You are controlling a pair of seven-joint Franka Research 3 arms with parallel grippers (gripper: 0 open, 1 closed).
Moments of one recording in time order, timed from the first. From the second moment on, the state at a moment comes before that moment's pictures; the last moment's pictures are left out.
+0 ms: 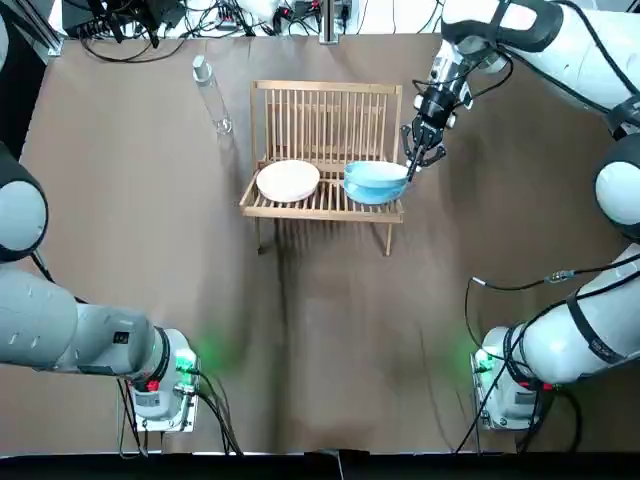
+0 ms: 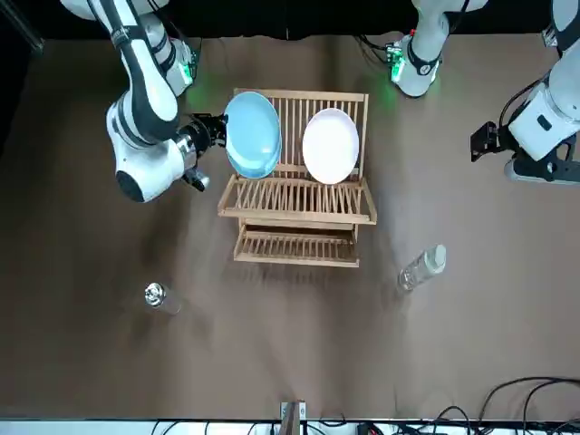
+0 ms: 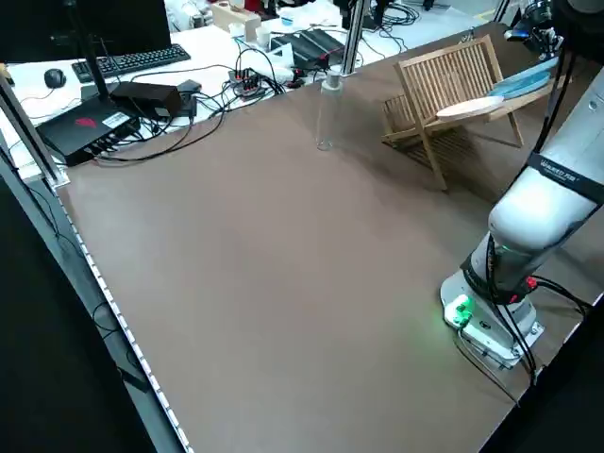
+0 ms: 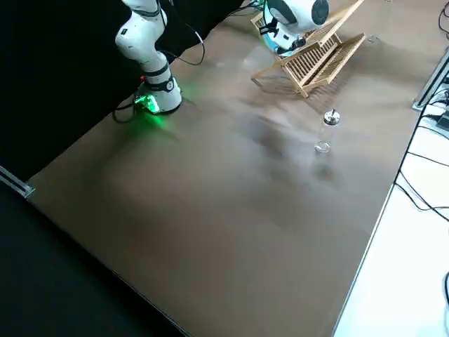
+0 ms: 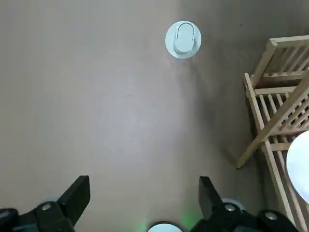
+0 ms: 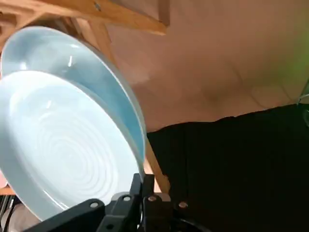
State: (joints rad) left arm -0.06 0.01 -0.06 -1.61 0.03 1.51 0.01; right arm 0.26 0.21 0.10 -1.98 0.71 1.45 0.67
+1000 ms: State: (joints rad) left arm -0.05 0.00 -0.06 -1.60 0.03 1.52 0.00; right arm 0.24 0.24 0.08 -1.90 0.71 1.42 0.66
